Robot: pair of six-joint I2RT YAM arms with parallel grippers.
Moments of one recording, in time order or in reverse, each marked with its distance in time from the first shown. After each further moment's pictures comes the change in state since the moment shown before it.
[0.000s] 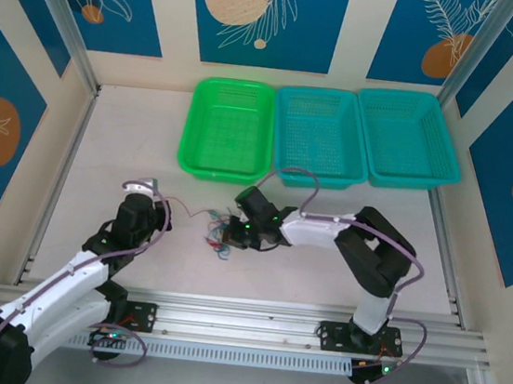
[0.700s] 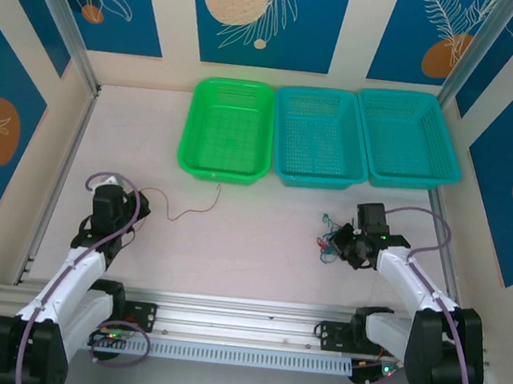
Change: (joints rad) left arm 0.372 0.043 -0.011 0.053 0.247 -0.208; right arm -0.771 -0.684 -0.427 -0.384 0.093 -0.110
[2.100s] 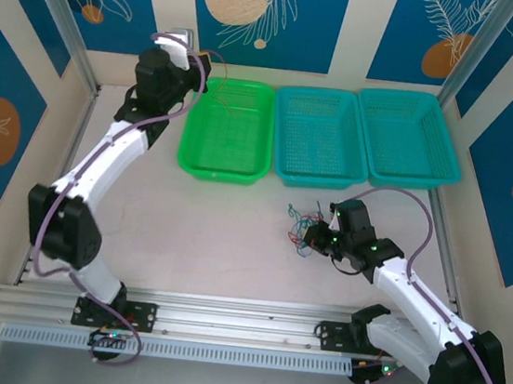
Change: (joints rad) left arm -0.259 0.874 1.247 0.129 0.066 0.447; right arm 0.337 -0.147 0.045 0.046 -0.027 -0.111
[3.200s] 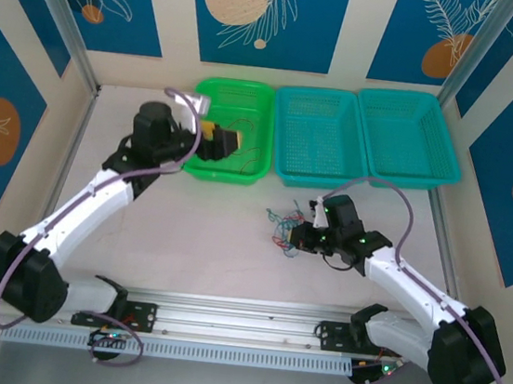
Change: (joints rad) left arm -0.156 -0.423 -0.519 -0.089 0.371 -0.144; right arm 0.106 0.159 0.057 0.097 -0.130 -0.174
